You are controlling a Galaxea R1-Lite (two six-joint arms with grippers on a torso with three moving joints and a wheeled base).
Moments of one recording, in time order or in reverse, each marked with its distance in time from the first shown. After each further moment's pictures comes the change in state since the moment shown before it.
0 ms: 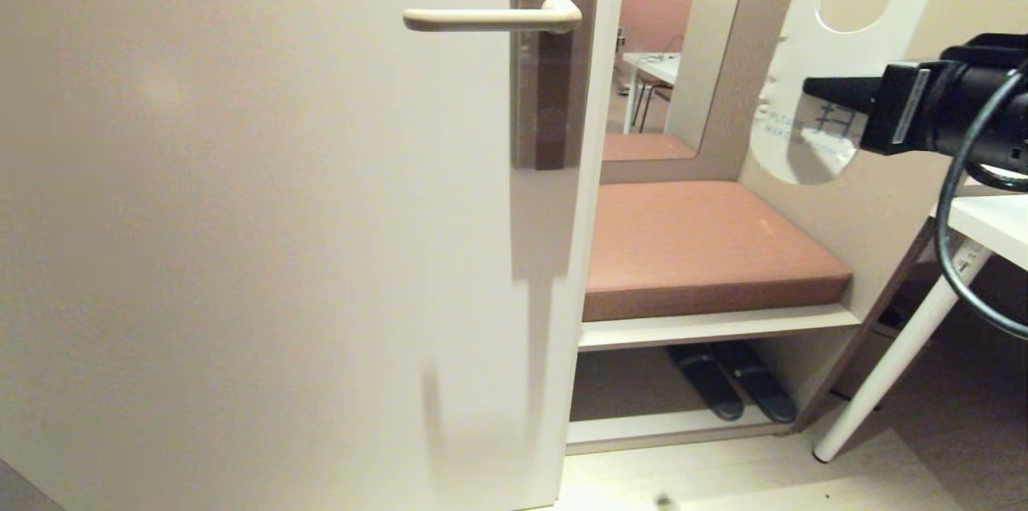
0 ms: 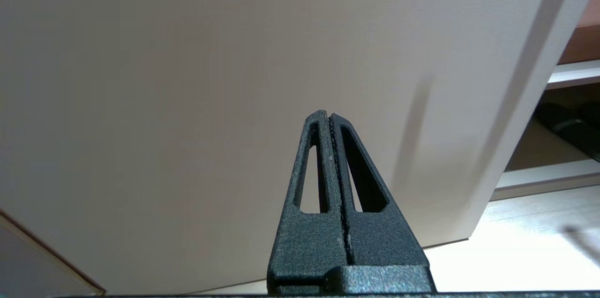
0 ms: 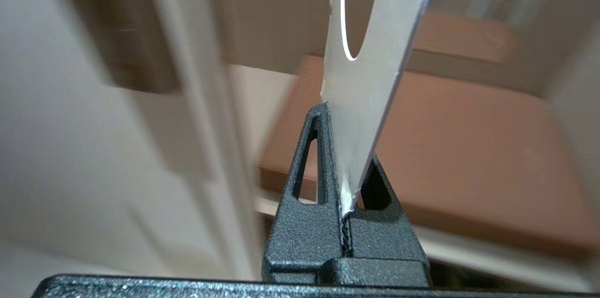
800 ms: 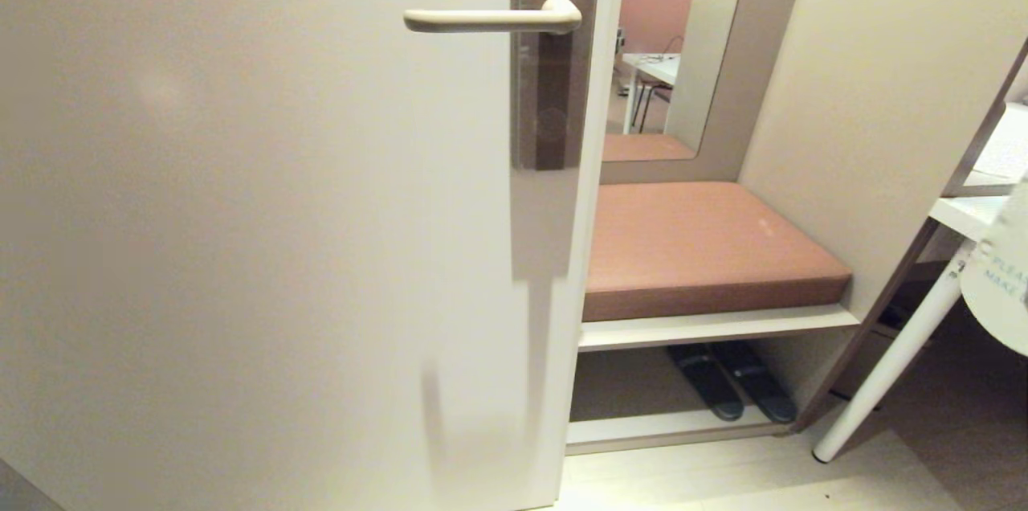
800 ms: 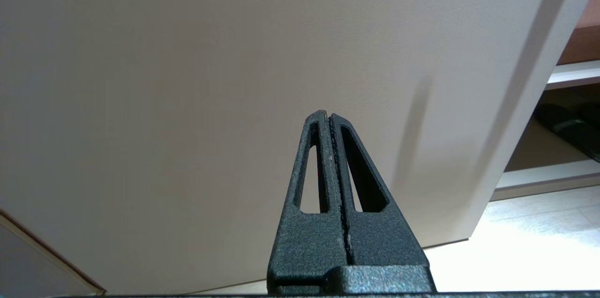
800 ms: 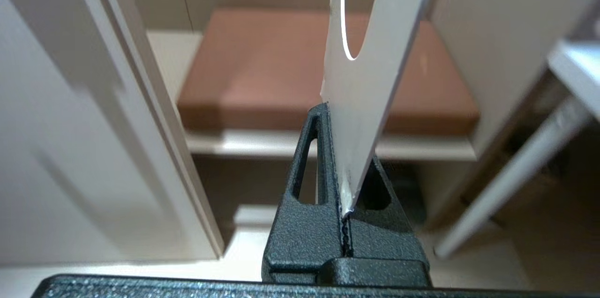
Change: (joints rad) left arm 0.000 0.000 0.000 0.000 0.000 0.000; right arm -0.263 -0.541 0.535 0.029 -0.003 -0.014
